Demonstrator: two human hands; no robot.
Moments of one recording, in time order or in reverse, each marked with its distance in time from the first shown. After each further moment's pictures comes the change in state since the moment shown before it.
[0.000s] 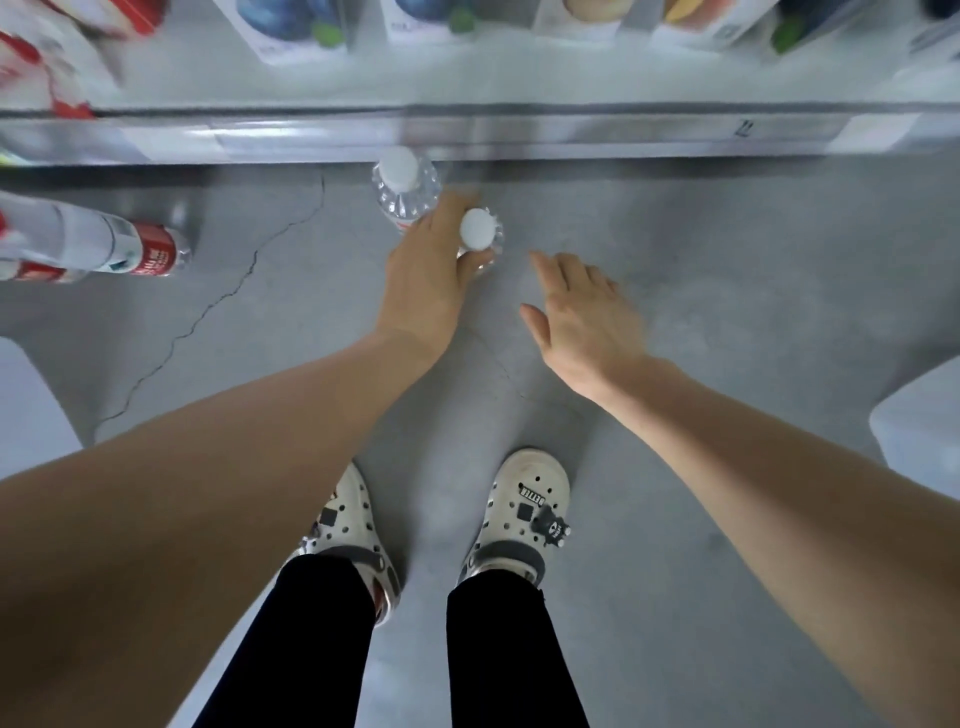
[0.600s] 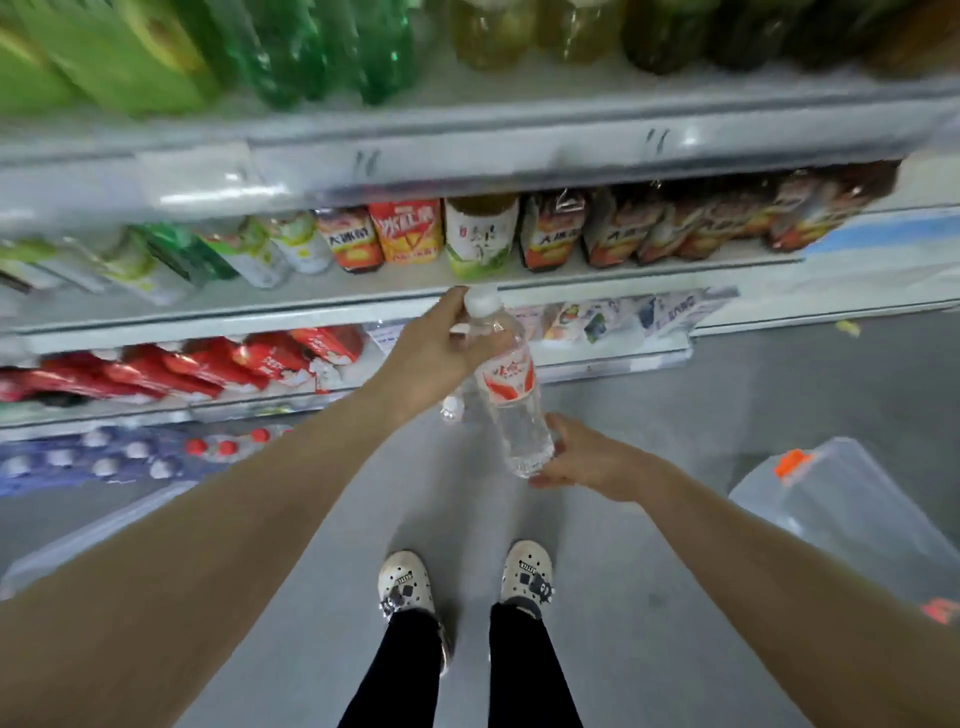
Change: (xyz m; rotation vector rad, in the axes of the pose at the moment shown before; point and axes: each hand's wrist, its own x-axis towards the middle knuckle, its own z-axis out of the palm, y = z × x) left_hand -0.072 0.343 -0.354 -0.271 -0.281 0.059; right_hand -0.178 -0.081 -0.376 1.064 -0.440 0.292
